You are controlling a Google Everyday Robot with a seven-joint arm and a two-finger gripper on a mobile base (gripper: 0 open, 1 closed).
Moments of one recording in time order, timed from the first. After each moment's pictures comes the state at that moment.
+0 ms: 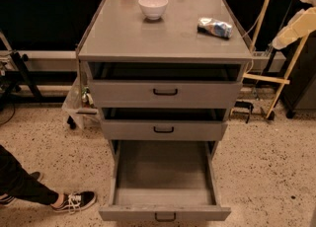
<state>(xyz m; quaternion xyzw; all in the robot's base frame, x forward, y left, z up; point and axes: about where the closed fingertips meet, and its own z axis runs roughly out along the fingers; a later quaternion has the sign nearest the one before) 0.646 -0.332 0.987 -0.47 0.81 0.04 0.36</state>
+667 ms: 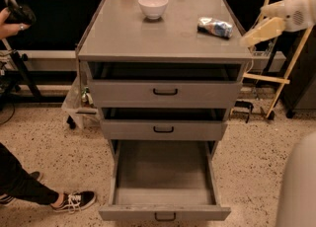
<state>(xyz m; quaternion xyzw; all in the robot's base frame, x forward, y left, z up) 0.704 -0.287 0.943 -0.43 0.77 0.17 0.43</state>
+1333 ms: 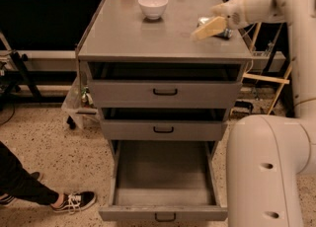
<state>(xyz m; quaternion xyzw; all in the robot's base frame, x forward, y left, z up) 0.792 -0.165 0.914 -0.45 0.73 0.24 0.46</state>
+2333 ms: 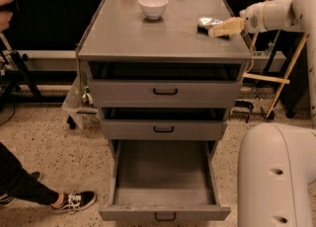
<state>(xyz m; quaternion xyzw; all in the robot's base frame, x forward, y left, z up) 0.828 -0.239 0.896 -0.32 0.78 0.20 0.49</state>
